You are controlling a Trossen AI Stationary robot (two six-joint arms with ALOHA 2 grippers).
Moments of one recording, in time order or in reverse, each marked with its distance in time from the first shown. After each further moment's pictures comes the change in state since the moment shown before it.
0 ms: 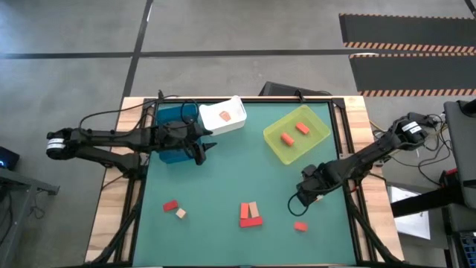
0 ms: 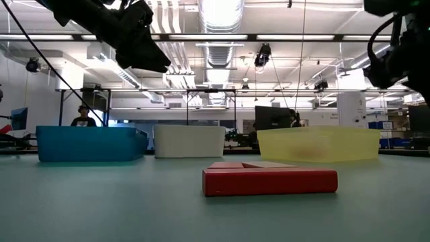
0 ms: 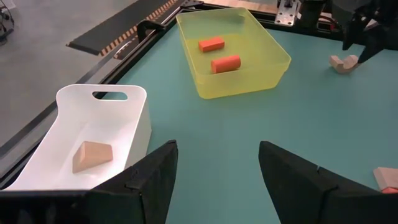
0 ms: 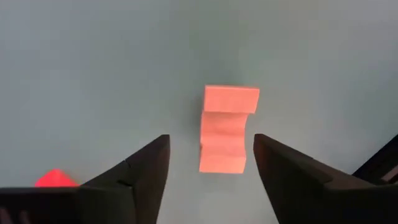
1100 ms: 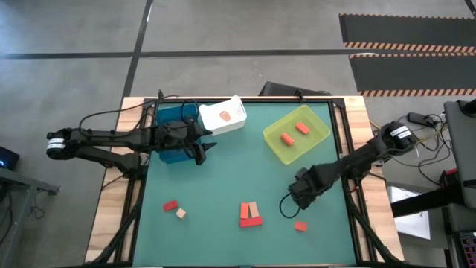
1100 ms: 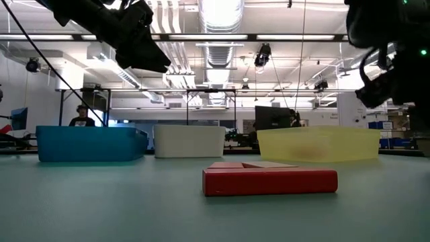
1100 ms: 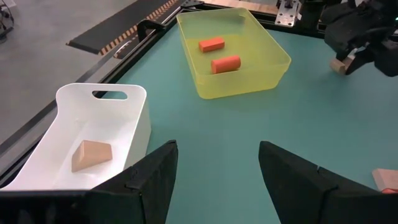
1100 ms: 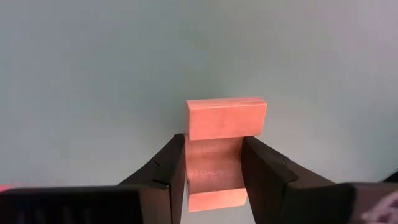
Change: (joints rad) left arm 0.000 0.000 0.000 0.000 0.000 -0.009; right arm -0.043 0.163 0.009 0.047 -0.027 -0.191
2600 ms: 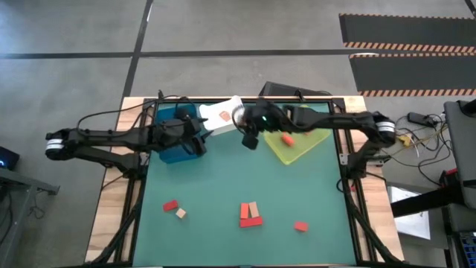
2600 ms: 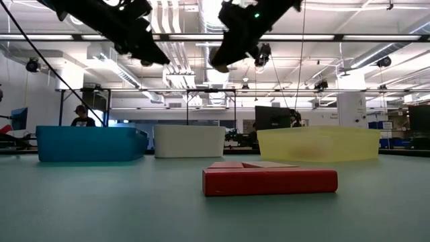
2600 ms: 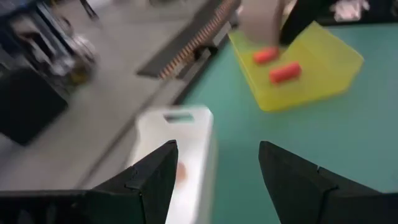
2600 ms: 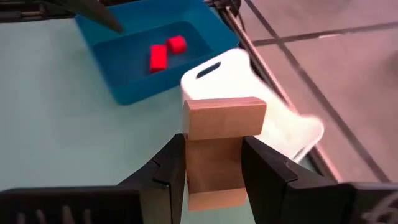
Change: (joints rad) left arm 0.002 -0.019 0.013 0.035 -0.231 0.224; right arm -0.584 0.138 0.608 0.557 0.300 -1.276
